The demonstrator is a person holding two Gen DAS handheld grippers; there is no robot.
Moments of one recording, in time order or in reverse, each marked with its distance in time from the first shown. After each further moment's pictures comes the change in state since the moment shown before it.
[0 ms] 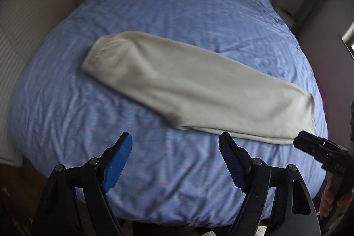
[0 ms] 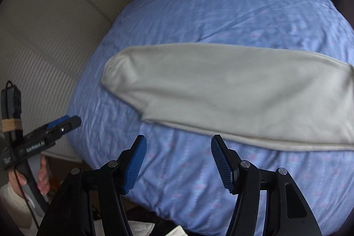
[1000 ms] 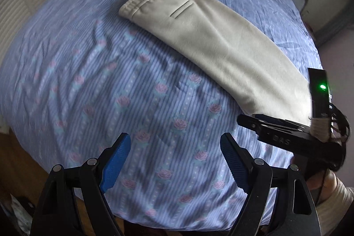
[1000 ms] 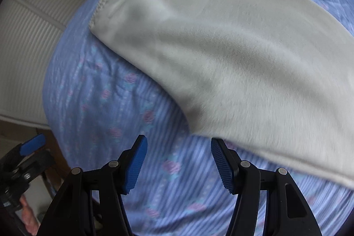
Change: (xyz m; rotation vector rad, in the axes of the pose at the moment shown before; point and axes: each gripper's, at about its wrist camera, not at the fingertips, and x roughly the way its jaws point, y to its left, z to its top) left arm 0.093 0.140 -0.048 -0.196 0.106 -0.035; right arm 0.254 0.071 0.024 -0.125 0.289 -0.062
